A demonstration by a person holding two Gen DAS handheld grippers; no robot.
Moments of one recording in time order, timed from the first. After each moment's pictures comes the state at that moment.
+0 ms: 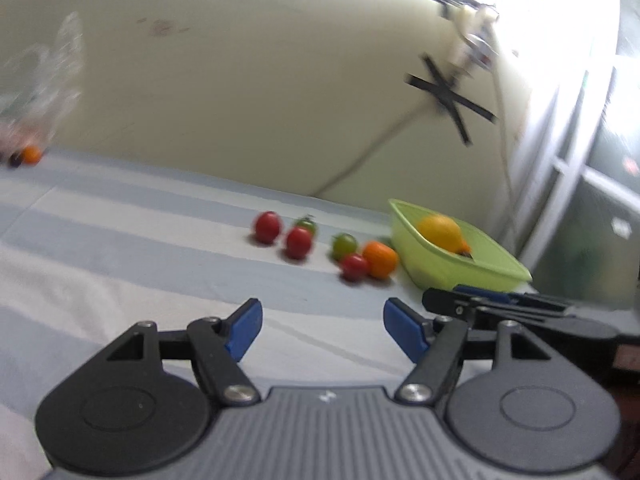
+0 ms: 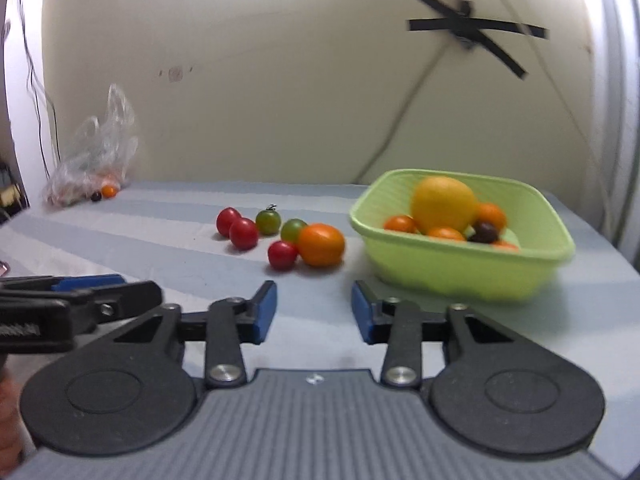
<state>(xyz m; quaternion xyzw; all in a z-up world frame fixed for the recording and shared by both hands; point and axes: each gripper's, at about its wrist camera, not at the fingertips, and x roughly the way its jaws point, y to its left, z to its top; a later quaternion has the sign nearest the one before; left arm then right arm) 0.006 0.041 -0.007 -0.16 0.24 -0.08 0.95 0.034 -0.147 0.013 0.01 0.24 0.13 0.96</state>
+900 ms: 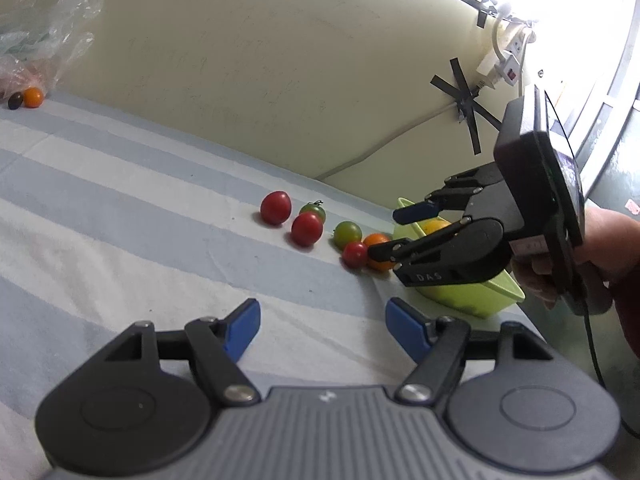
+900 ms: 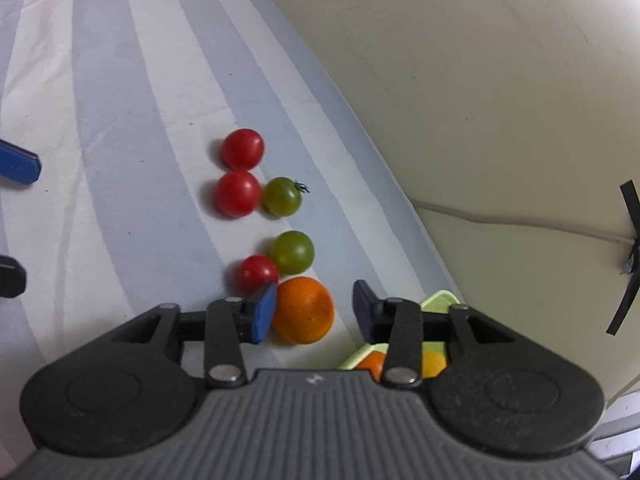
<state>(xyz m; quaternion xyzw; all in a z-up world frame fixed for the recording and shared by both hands) 0.020 0.055 -0.015 -0.21 0.27 -0.10 0.93 0.150 -0.072 0.029 -0.43 0.34 0.23 0.81</state>
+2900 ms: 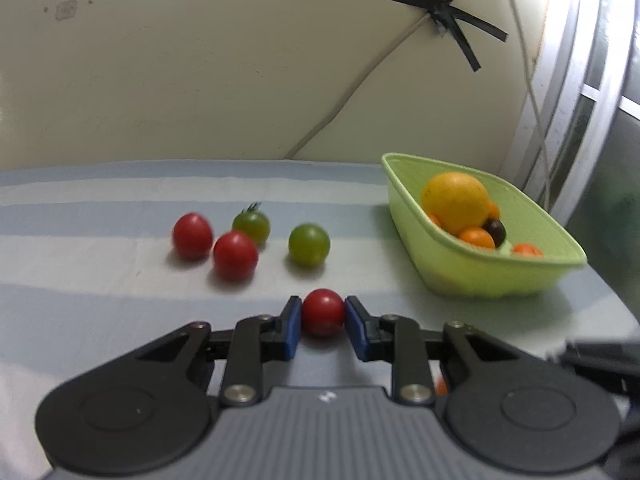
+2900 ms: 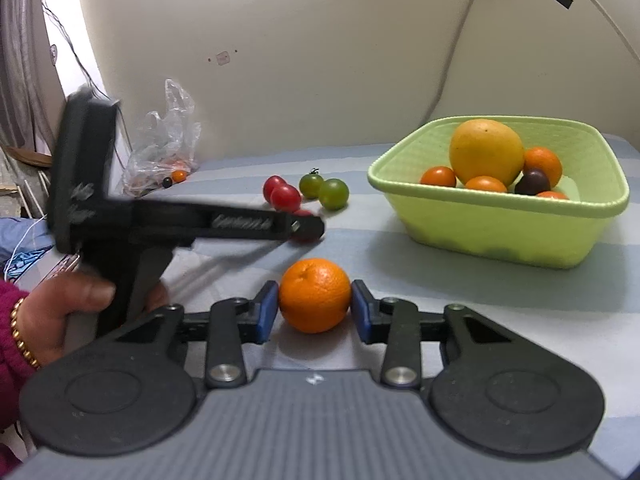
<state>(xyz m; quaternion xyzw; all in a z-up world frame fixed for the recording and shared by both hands) 0.104 -0.025 -0.017 -0.06 0.33 -0.09 0.94 0.039 -0.204 -0.004 0.09 0.28 0.28 0.91</state>
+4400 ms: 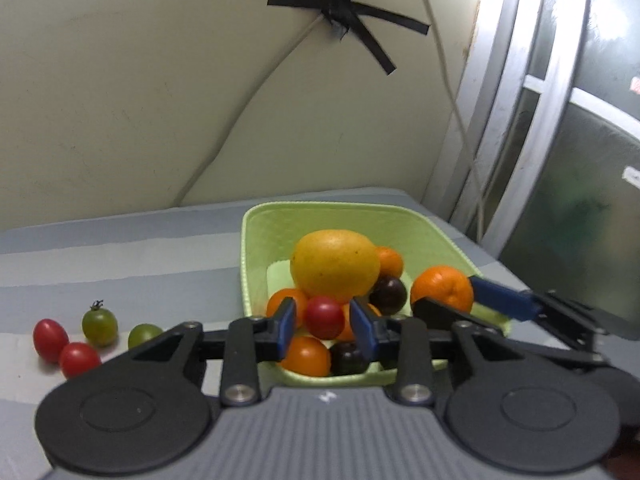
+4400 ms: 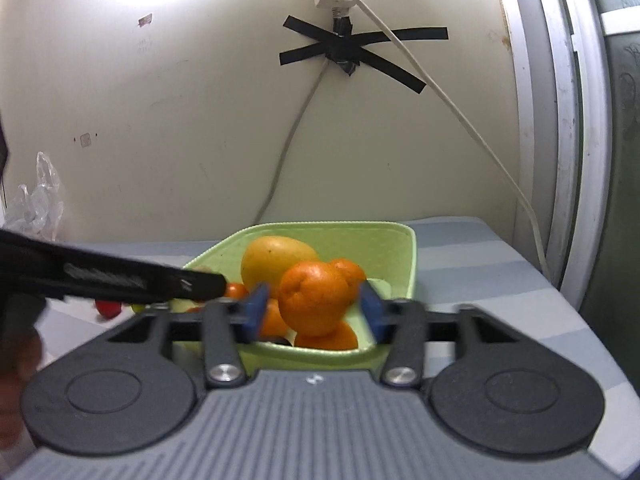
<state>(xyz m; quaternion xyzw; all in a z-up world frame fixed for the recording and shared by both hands) 0.171 -0.117 0.014 -0.04 0.32 -0.17 0.93 0.076 -0.264 0.009 0.07 0.18 0.08 0.98</state>
